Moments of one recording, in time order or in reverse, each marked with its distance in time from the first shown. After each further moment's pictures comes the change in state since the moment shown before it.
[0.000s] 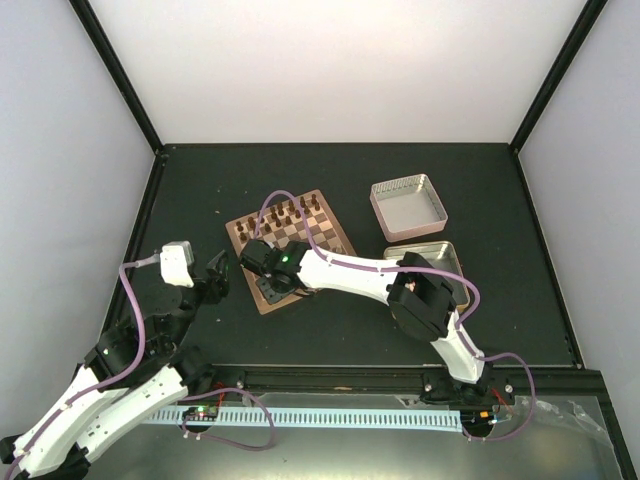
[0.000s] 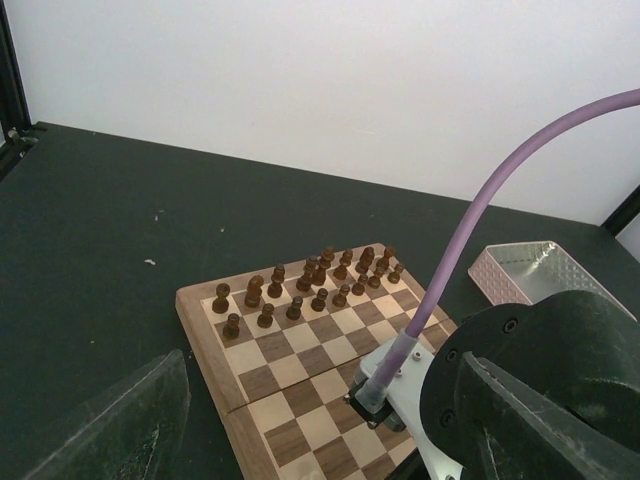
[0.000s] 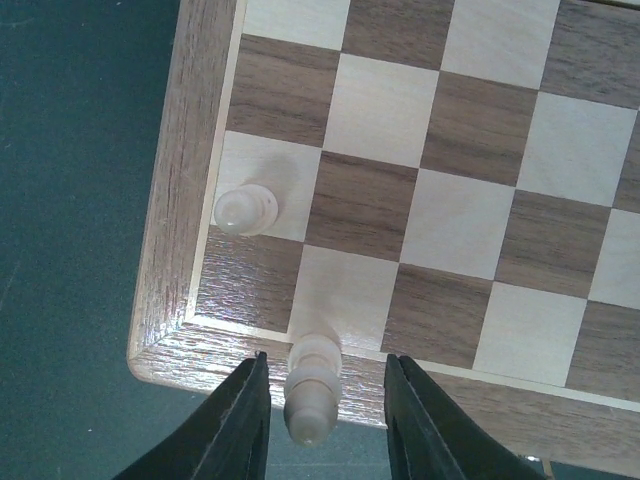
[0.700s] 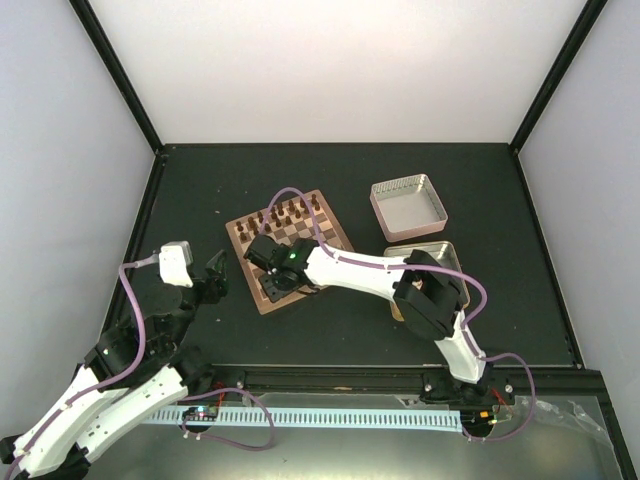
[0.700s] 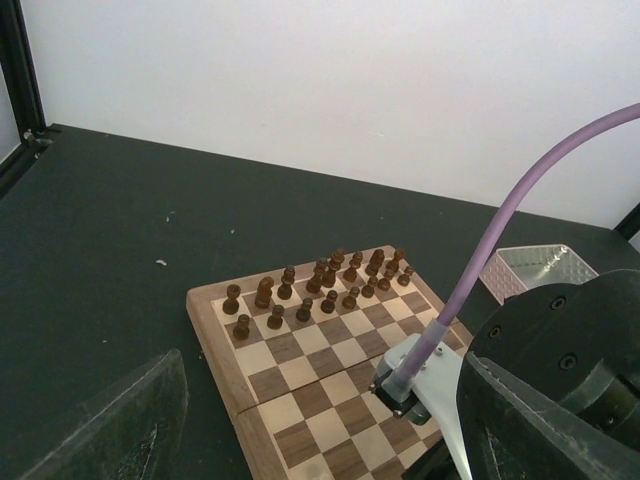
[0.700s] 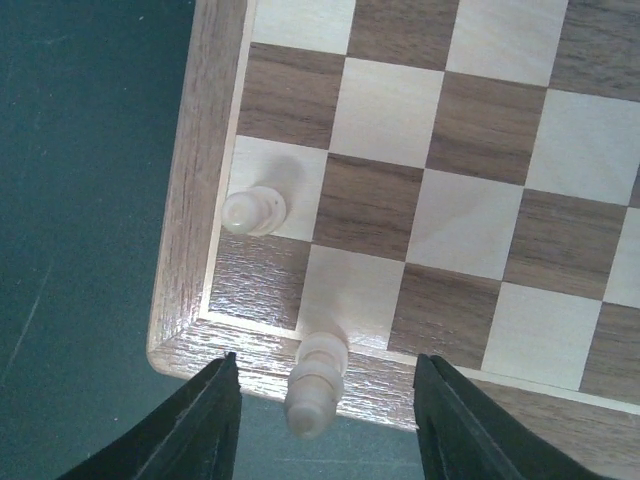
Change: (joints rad) left arm 0.000 0.000 0.000 -0.005 -0.019 -0.001; right arm -0.024 -0.041 -0.062 0.061 -0.071 0.004
